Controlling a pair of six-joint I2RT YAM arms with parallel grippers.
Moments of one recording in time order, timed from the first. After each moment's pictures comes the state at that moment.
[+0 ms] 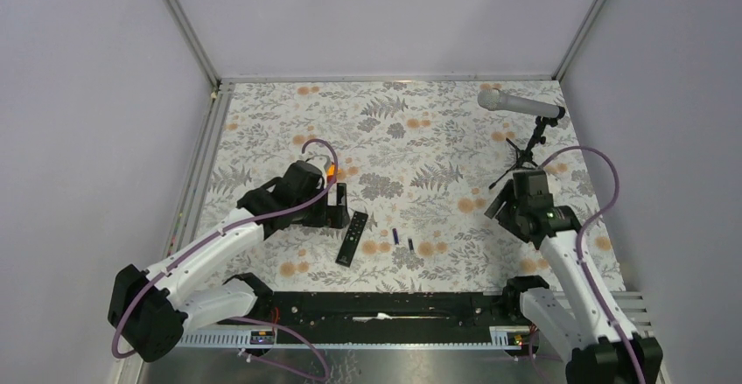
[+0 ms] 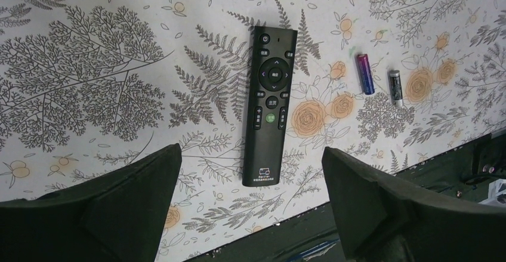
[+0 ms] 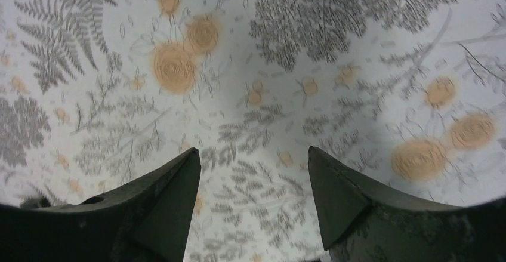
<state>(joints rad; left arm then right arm) -0.65 1.05 0.77 -0.64 0.02 -0.53 0.12 0.79 0.66 -0.87 0.16 0.71</state>
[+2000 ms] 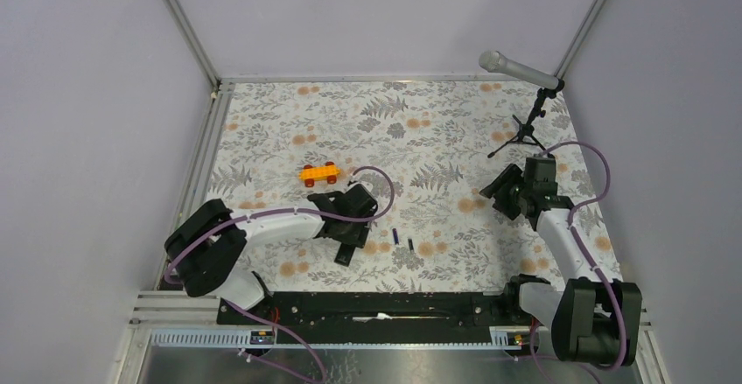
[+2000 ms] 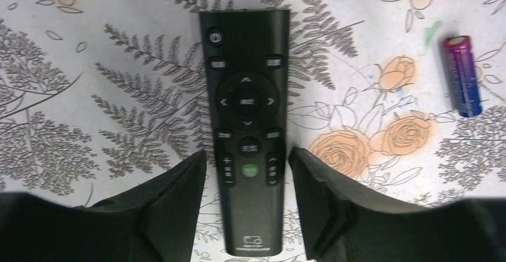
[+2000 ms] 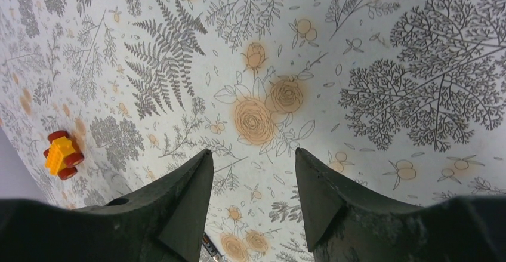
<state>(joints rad) -0.91 1.50 0.78 -0.47 -0.19 -0.55 -0.07 1.08 0.57 -0.37 -0.18 0.71</state>
